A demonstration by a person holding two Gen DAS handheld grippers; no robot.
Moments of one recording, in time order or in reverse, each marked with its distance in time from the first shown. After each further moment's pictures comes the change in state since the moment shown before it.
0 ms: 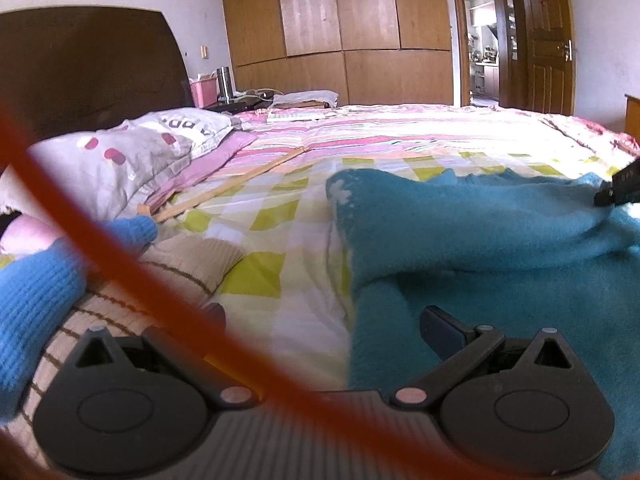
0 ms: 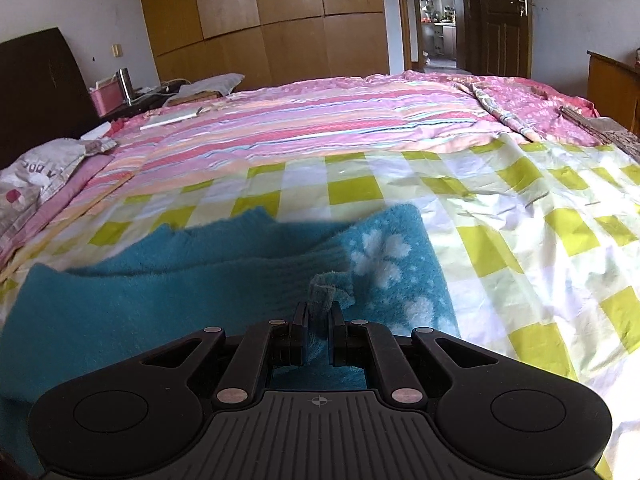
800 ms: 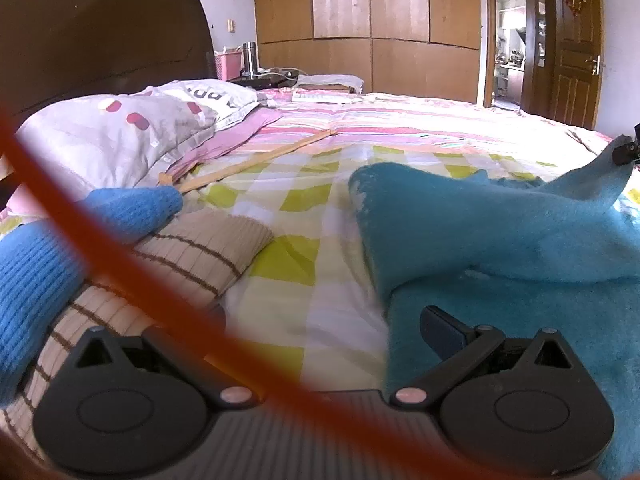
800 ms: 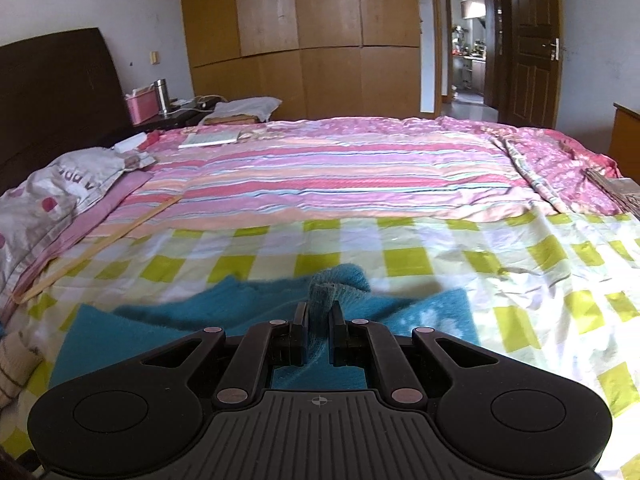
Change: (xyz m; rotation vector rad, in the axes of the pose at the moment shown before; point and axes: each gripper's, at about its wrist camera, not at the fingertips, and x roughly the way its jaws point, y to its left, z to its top) left arm 0.011 0.030 0.001 -0.105 0.053 0.008; right arm -0.038 0.055 0.047 -0.097 -0.061 0.028
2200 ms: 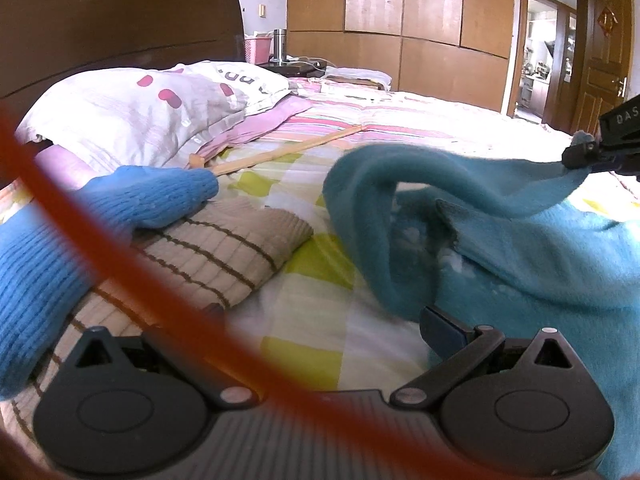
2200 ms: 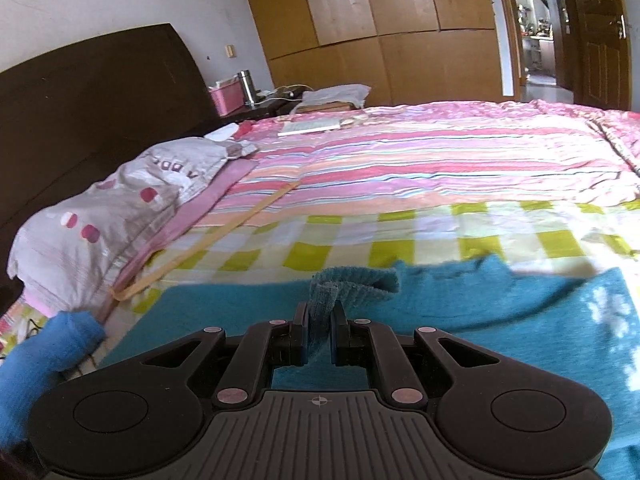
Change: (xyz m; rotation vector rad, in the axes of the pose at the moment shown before) left arm 0.006 0.027 0.005 -0.096 0.032 0.026; right arm 0.005 0.109 -0.007 0.003 0.039 0.249
